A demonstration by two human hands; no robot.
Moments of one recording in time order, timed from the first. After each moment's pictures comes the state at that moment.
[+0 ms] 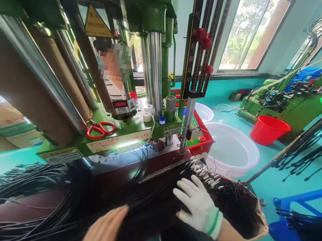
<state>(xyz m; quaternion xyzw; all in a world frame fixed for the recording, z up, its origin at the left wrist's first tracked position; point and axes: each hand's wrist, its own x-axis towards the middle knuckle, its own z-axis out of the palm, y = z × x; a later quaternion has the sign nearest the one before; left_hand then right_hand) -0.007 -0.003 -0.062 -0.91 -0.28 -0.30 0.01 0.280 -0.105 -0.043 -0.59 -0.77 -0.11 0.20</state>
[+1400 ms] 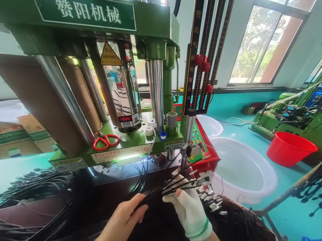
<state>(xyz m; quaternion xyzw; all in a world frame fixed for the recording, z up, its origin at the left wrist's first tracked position) 0.078 0.026 -0.010 -0.82 -0.34 -0.24 -0.39 0.254 -0.049 -0.007 -0.30 -0.33 0.50 0.74</state>
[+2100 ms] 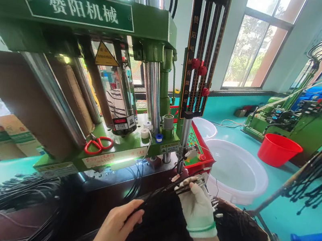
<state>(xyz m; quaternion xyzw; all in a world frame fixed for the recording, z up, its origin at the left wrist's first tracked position) 0.077 0.026 -0.012 -0.81 -0.34 -0.23 -0.42 0.282 -0.041 -0.010 -0.20 -0.15 0.44 0.86</state>
